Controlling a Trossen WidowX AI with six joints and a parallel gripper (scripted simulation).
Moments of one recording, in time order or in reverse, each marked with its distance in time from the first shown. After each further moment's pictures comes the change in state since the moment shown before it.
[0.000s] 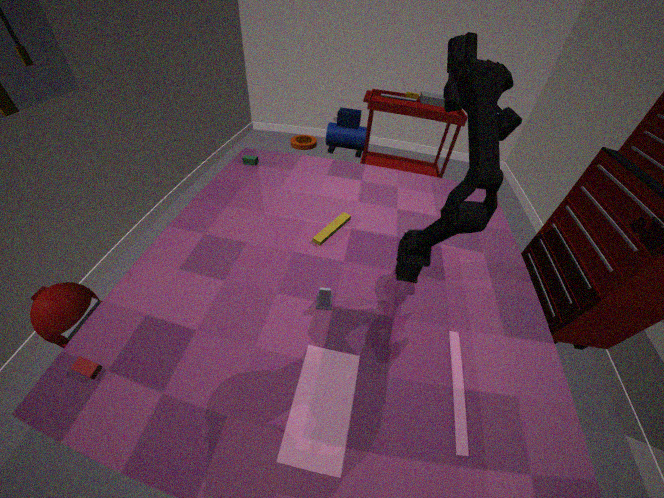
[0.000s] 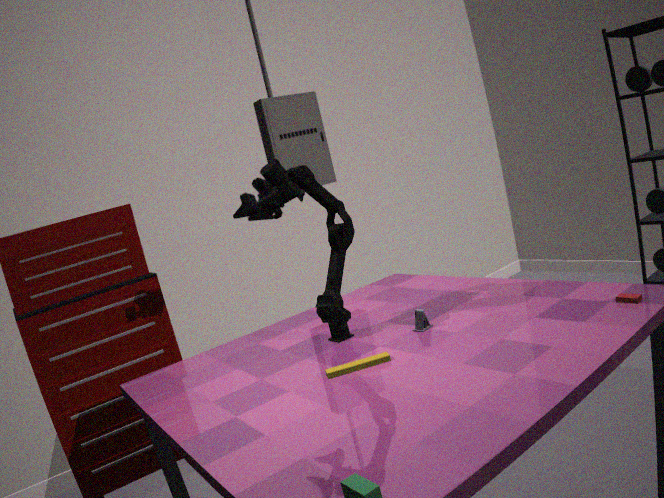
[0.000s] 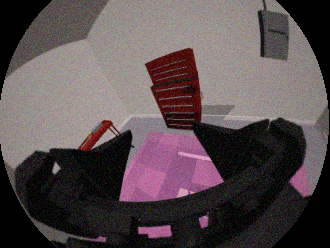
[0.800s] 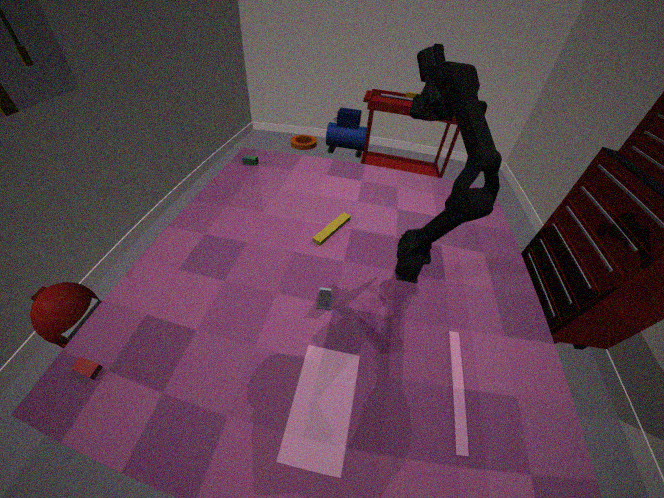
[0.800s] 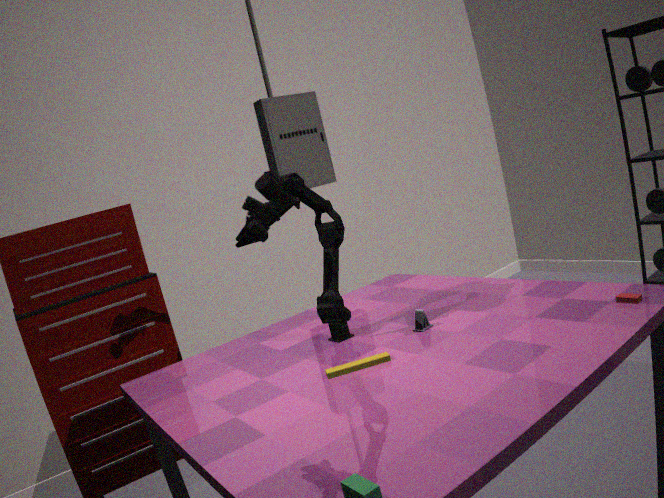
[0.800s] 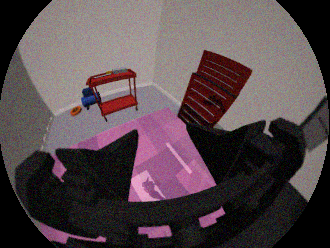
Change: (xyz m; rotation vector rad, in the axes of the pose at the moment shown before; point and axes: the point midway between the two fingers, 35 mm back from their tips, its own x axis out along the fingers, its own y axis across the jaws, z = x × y) arm -0.005 0.083 -0.085 -0.603 0.222 0.319
